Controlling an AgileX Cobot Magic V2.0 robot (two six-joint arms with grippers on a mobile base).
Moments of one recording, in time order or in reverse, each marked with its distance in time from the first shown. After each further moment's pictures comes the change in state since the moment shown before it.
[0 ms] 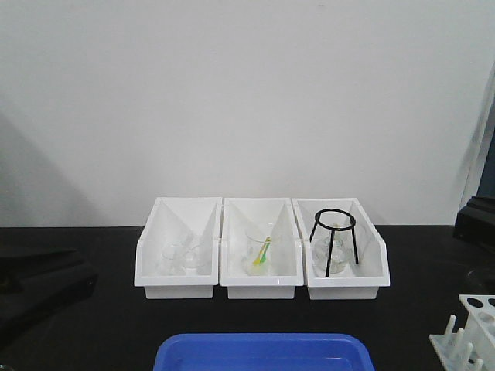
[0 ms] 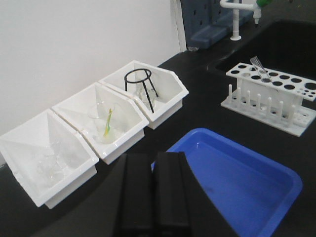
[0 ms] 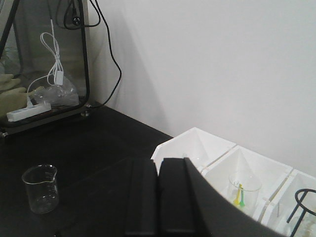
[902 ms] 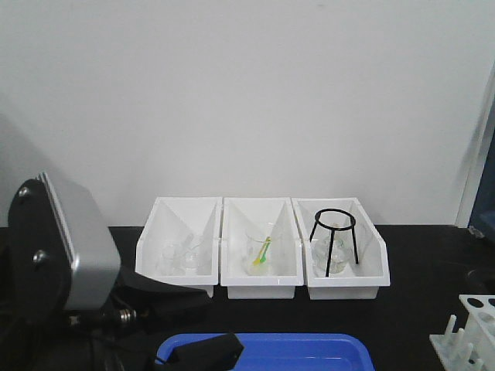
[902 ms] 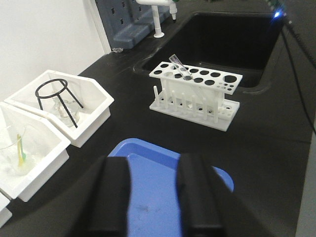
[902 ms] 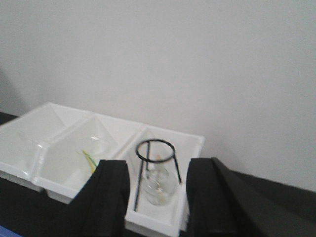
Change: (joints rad) left arm -0.154 0.200 0.000 -0.244 -0.184 0.231; right arm -0.210 0.441 0.000 0.226 -0.146 -0.488
